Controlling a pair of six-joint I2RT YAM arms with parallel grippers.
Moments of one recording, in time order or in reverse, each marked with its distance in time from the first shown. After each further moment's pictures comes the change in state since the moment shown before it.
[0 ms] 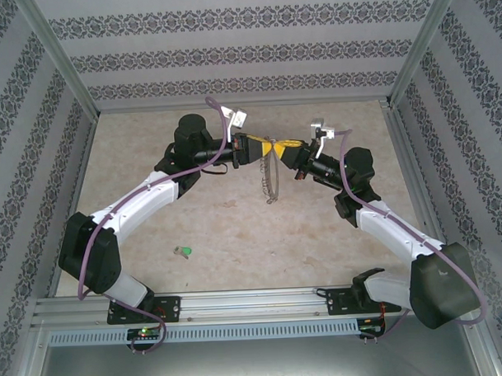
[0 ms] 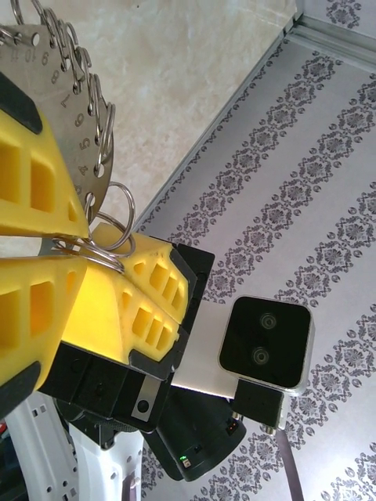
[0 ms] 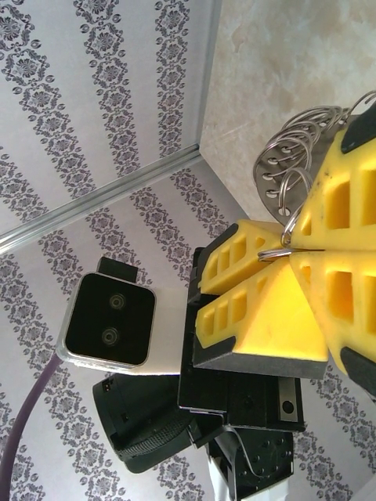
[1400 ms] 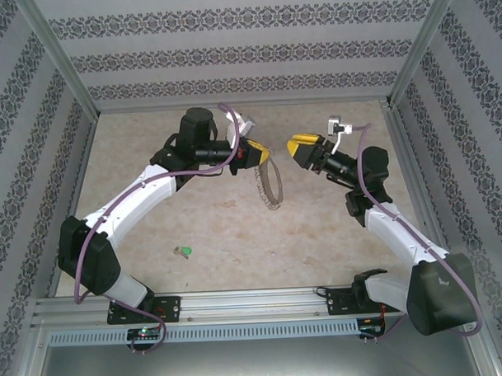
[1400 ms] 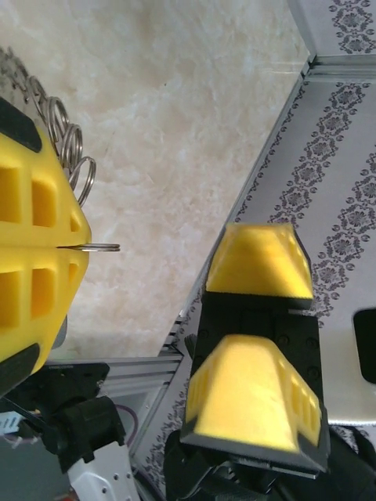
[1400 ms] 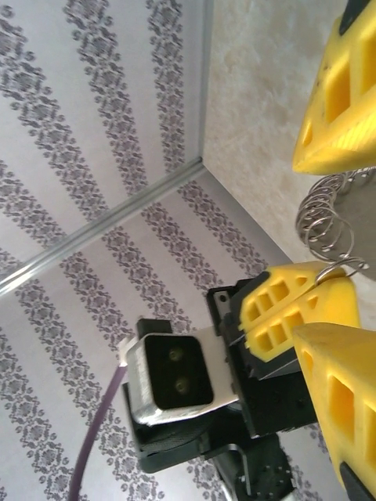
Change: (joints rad) left arm -0.010 -0.006 0.158 -0.487 -0.045 0.498; right arm -0.134 -0.040 -0.015 -0.013 -0.086 0.121
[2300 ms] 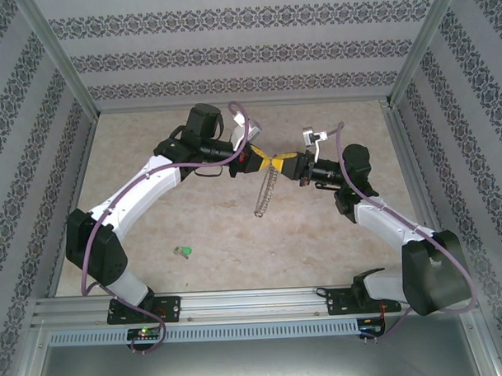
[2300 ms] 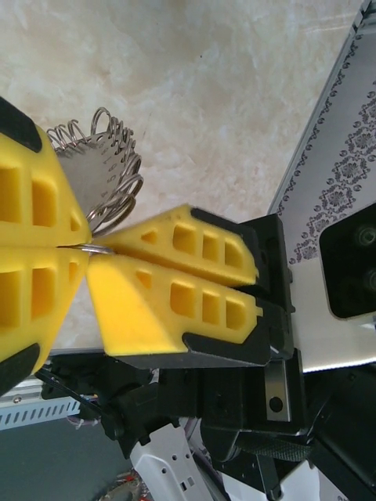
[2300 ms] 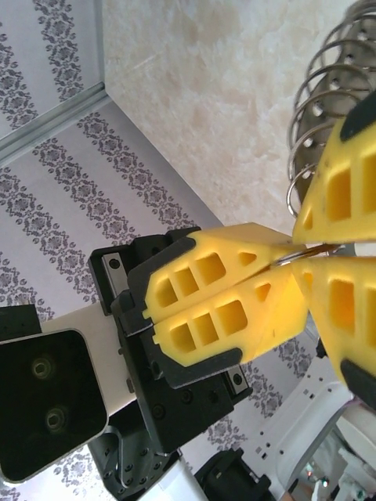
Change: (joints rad) left arm 0.002 0.072 0.114 -0.240 0.071 0.163; right arm 0.075 0.122 0.000 -0.001 -0.204 -0.003
